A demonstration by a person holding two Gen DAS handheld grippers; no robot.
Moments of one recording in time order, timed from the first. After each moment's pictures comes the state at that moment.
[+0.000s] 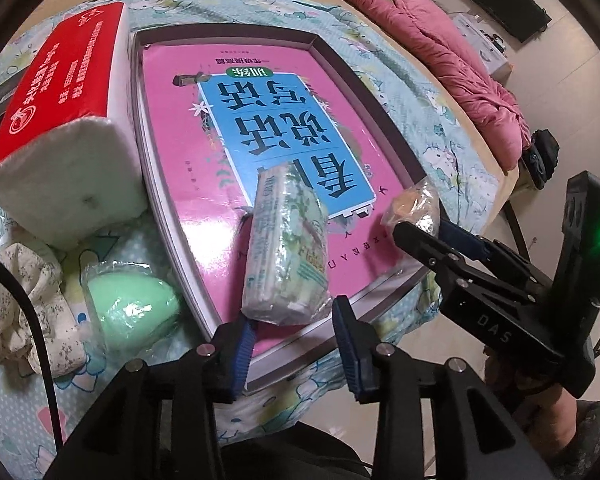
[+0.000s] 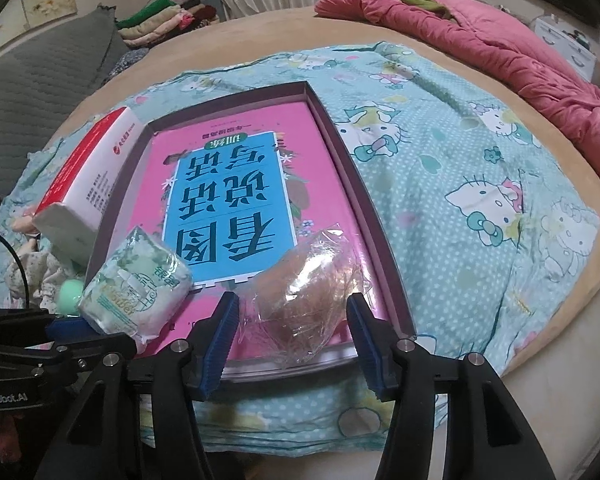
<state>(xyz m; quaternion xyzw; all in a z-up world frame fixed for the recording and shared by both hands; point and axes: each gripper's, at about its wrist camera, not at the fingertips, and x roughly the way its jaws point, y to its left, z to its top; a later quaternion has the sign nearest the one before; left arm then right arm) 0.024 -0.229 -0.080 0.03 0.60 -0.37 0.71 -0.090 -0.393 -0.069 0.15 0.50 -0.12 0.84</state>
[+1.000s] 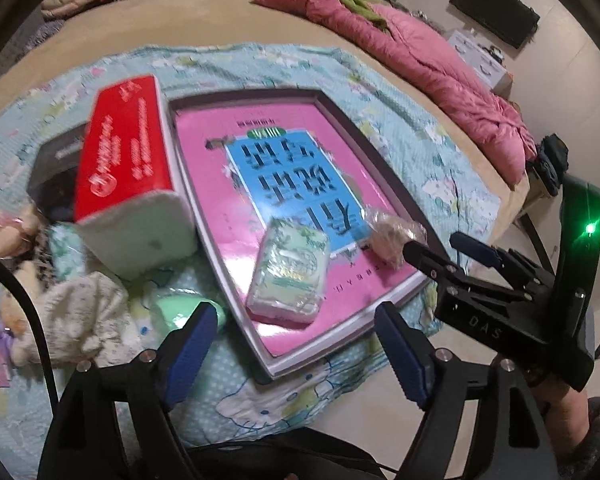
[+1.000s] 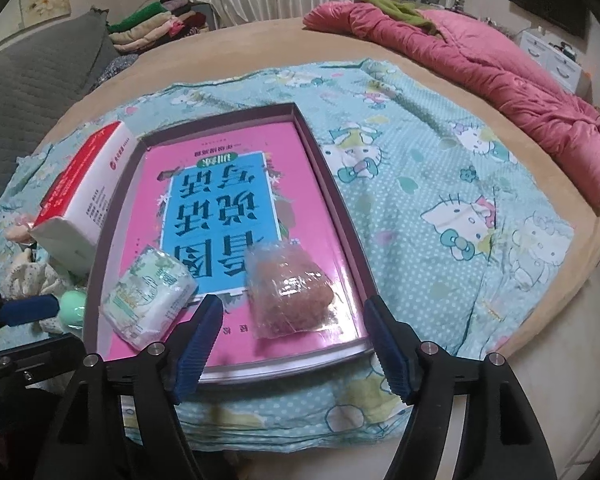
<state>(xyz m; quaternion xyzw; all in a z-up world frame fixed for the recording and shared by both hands) 0.014 -0.208 -0.024 0.05 0.53 -0.35 0.77 -0.091 -0.384 -0.040 0.12 0.49 -0.15 0.85</state>
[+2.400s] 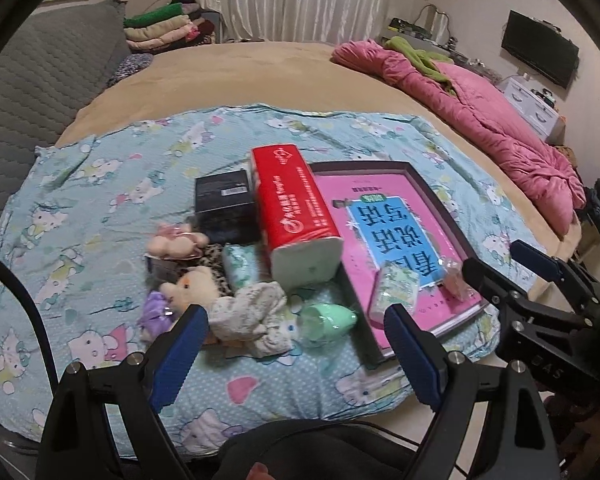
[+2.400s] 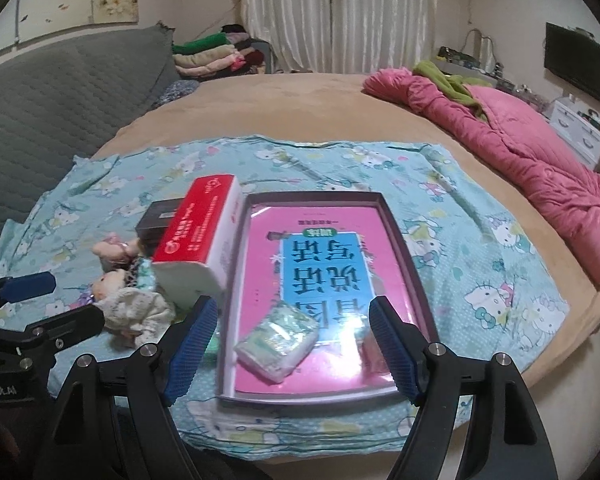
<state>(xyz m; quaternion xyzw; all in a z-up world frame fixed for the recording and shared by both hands) 0.005 -0.103 0.046 0.06 0.46 -0.22 0.86 -0.080 -0.285 0.049 0.06 0.42 -0.09 0.90</state>
